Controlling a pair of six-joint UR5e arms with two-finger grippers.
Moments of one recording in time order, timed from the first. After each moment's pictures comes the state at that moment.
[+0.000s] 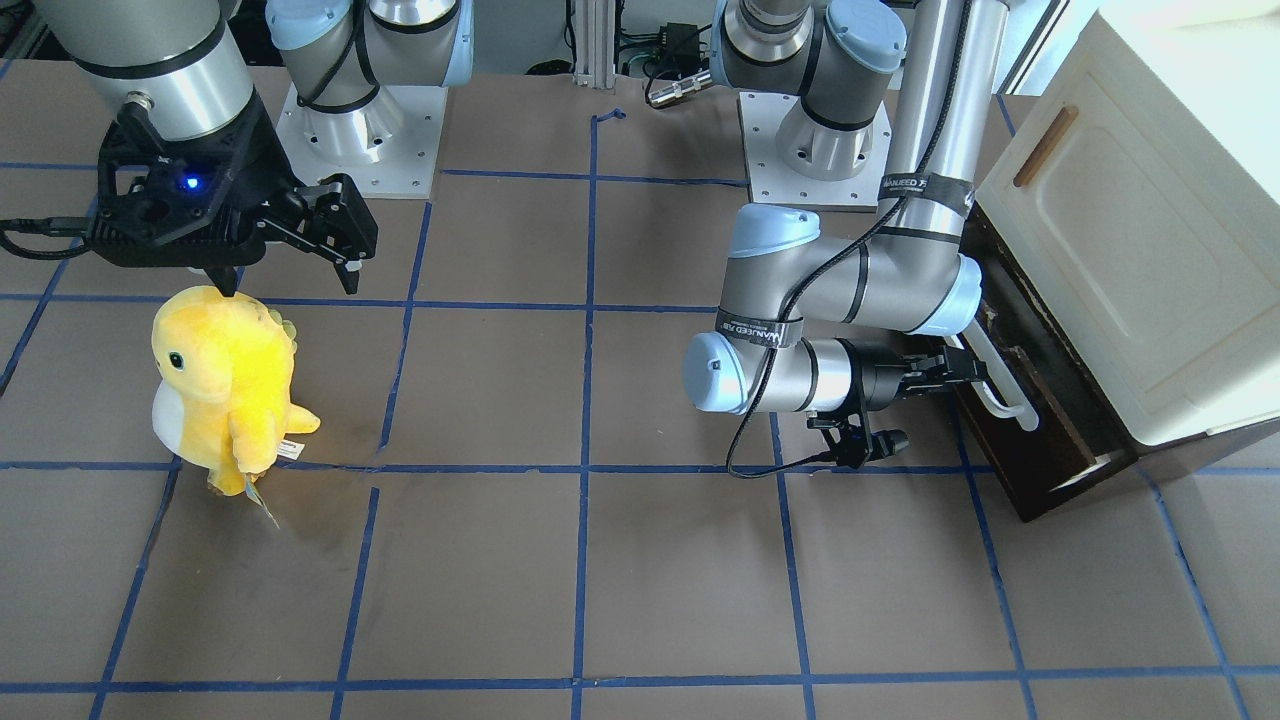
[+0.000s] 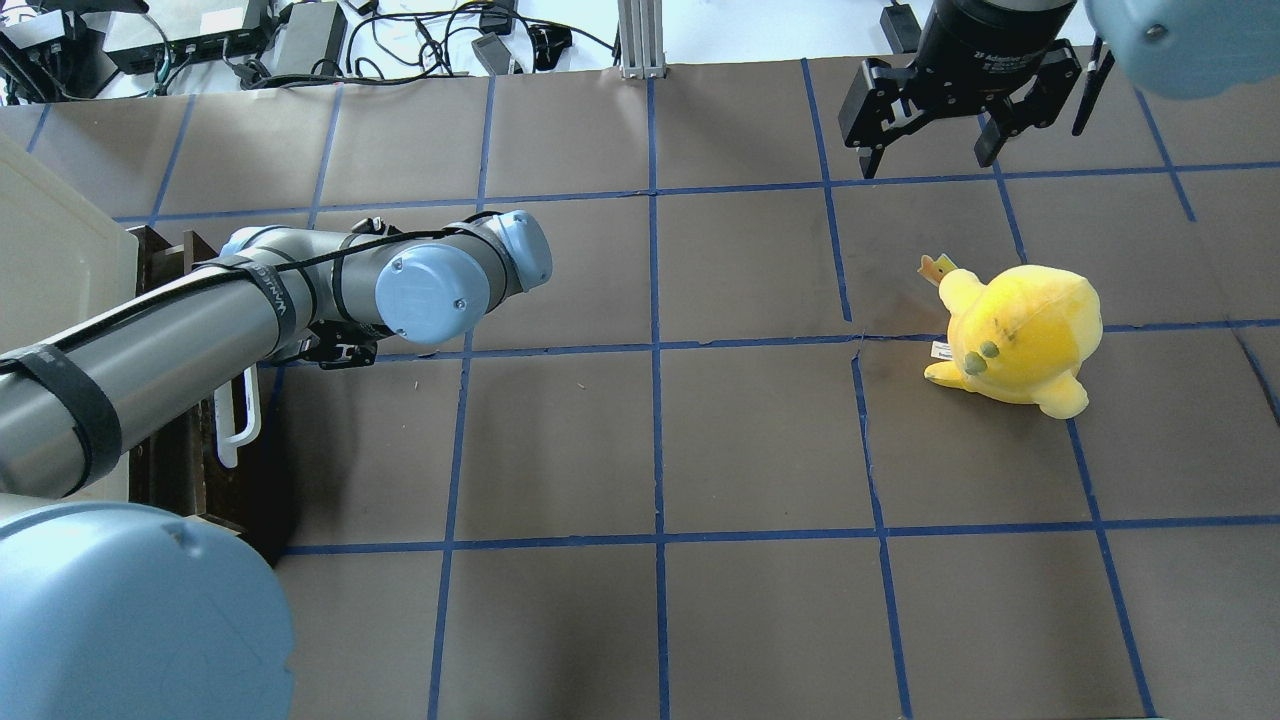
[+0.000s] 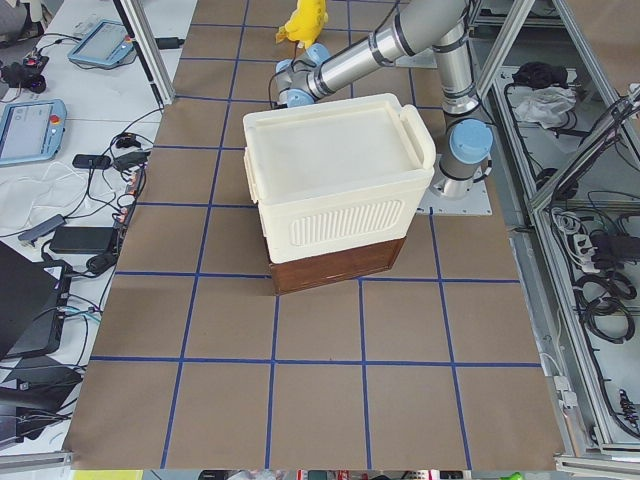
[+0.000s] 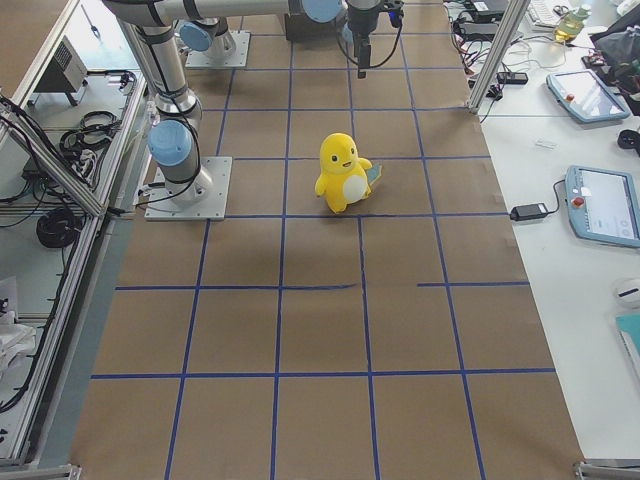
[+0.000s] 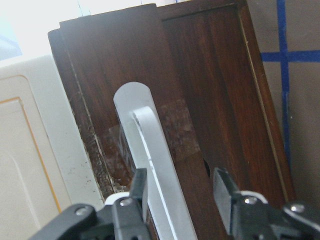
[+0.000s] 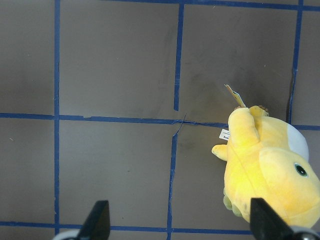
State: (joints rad) left arm -1.72 -2.05 -1.78 -1.69 2.74 -0.59; right arm 1.60 -1.48 1.44 -1.57 -1.58 -0.02
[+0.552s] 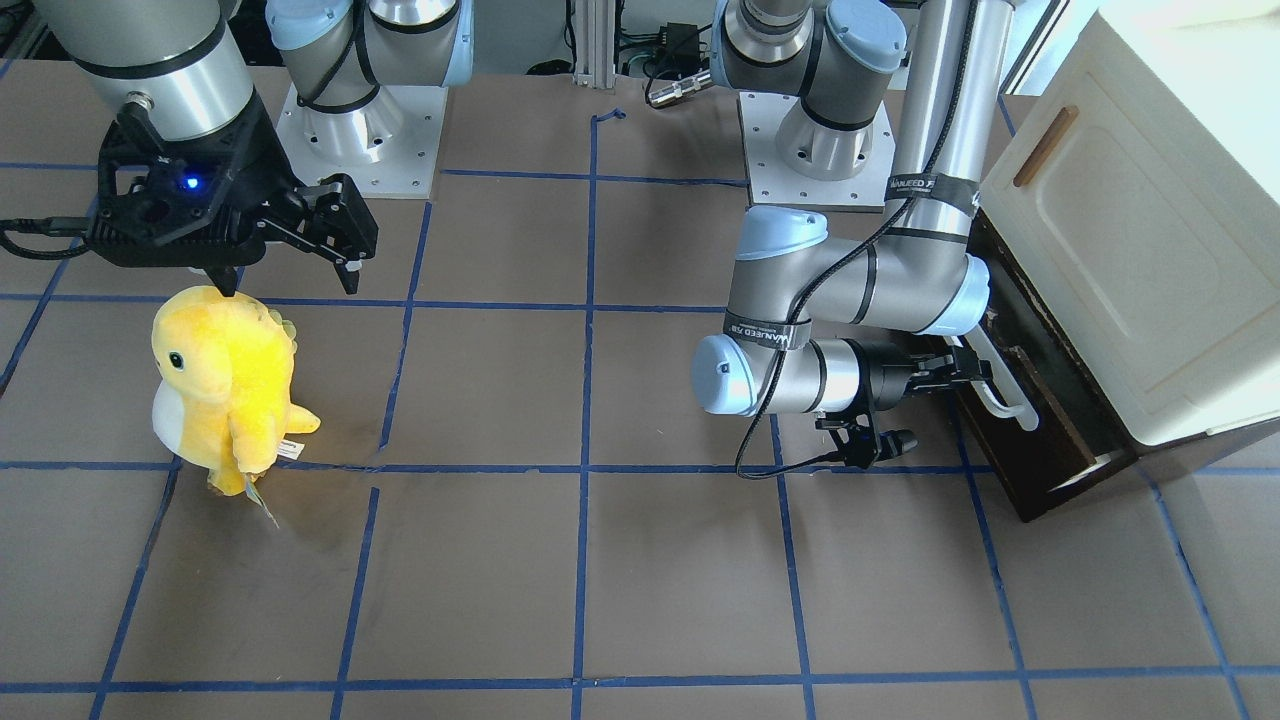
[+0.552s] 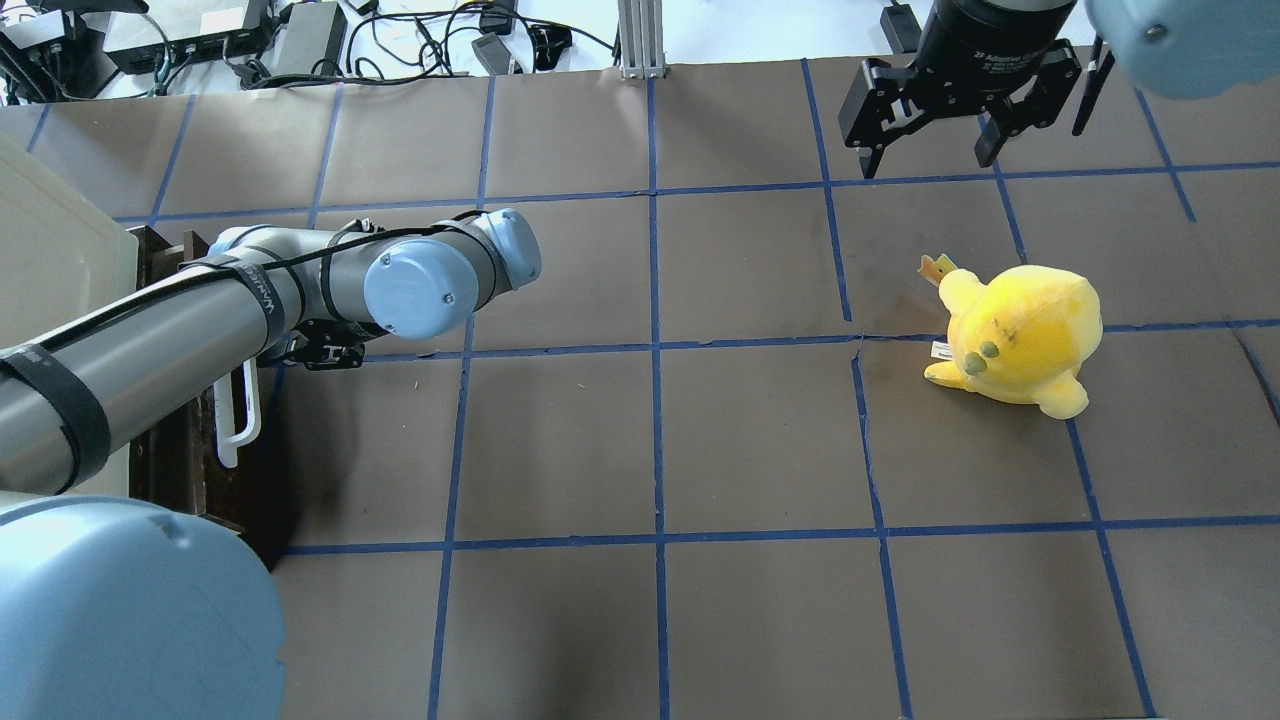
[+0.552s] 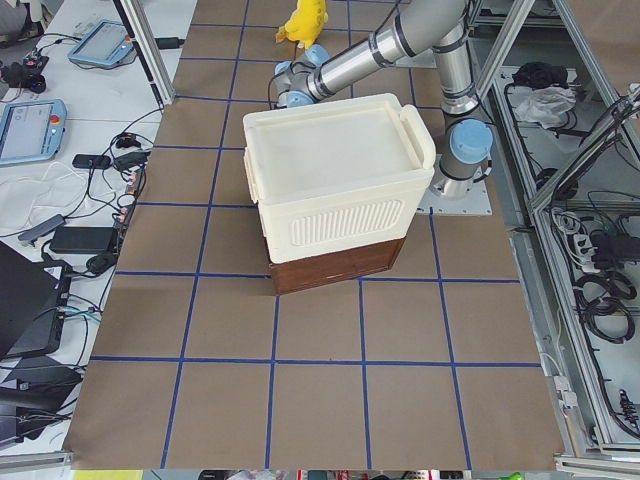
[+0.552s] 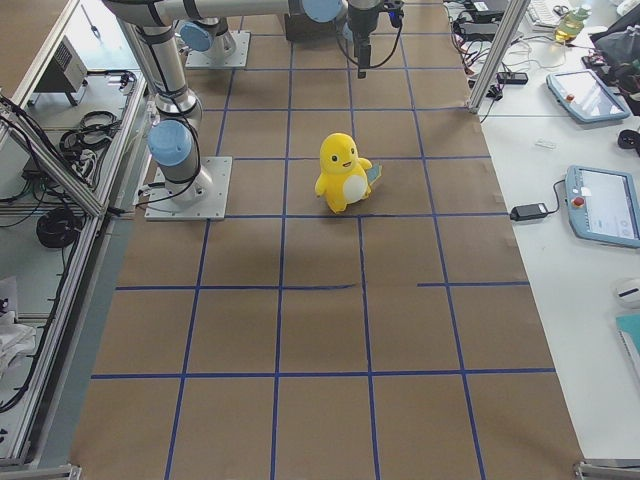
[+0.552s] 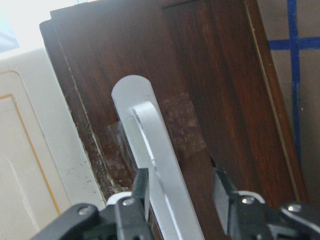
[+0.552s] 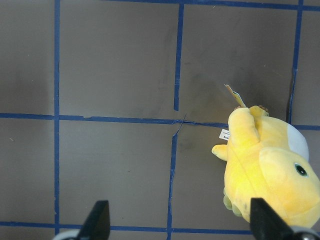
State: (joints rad) left arm -1.71 -2.05 -1.78 -1.70 2.74 -0.59; right arm 1.60 -1.48 1.44 -1.57 -1.58 -0.02
